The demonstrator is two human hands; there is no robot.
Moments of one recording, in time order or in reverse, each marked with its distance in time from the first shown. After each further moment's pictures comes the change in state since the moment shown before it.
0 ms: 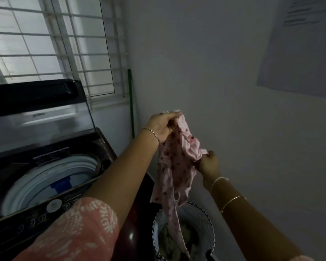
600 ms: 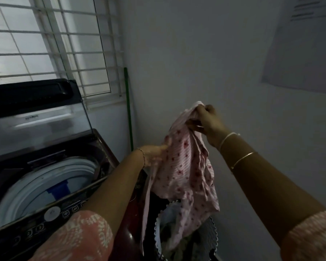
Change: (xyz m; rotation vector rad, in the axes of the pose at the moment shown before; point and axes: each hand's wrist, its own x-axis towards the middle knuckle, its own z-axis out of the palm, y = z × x) left_hand 0.004 -0.033 -0.090 0.838 -0.012 -0.446; right_hand -0.004 -0.141 0.025 0.158 -0.256 -0.134
